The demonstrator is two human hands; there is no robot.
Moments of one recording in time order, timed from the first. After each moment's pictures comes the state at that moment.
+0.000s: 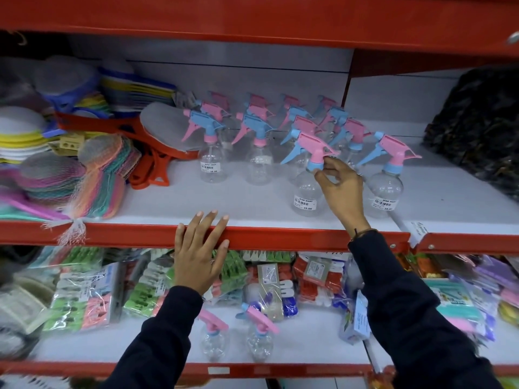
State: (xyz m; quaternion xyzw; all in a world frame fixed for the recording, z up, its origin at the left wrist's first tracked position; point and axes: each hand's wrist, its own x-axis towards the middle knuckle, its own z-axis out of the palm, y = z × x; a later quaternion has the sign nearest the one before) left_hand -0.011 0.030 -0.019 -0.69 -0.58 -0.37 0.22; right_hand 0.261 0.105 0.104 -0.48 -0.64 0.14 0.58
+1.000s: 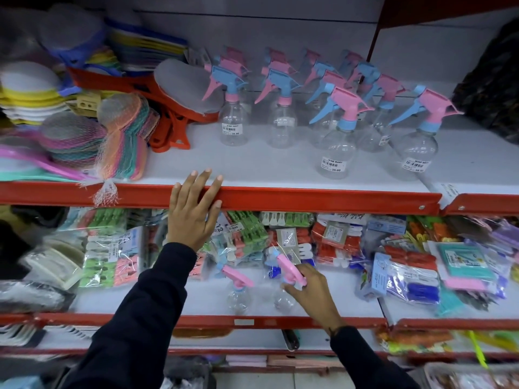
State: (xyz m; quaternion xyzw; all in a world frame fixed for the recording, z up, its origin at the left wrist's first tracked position) left_hand -0.077 0.026 -0.018 -0.70 -0.56 -0.35 0.26; right_hand 0.198 -0.042 -0.119 -0.58 -0.67 0.32 0.33
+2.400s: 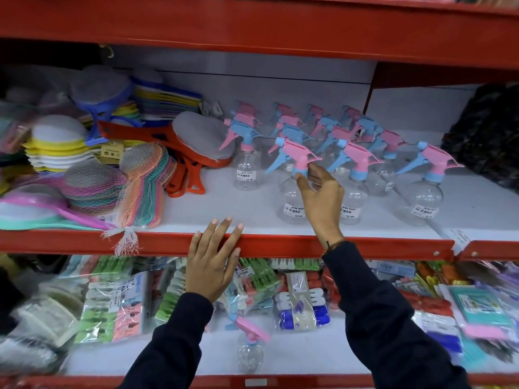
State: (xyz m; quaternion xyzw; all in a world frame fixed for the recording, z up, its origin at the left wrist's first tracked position) left_hand -0.079 0.028 -0.019 -0.70 -0.57 -0.35 0.25; right_hand 0.126 0.082 0.106 -0.52 -0.59 0.12 0.61
